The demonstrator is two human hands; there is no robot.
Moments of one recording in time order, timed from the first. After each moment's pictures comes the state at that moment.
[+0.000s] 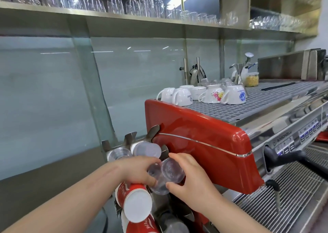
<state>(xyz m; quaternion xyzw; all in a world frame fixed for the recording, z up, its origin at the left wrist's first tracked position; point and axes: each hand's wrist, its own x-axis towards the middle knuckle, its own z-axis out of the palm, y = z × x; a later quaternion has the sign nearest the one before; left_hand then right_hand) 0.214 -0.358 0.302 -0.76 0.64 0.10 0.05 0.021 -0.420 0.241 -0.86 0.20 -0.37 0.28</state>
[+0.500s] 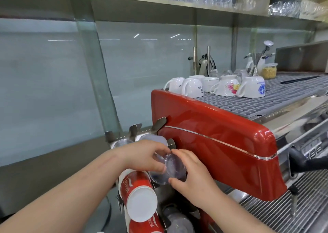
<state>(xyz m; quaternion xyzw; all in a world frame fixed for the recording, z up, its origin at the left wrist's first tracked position) 0.220 -0.365 0.314 -0.75 0.66 0.10 -0.04 0.046 -0.436 0.227 -0.87 0.19 -0.36 0.29</state>
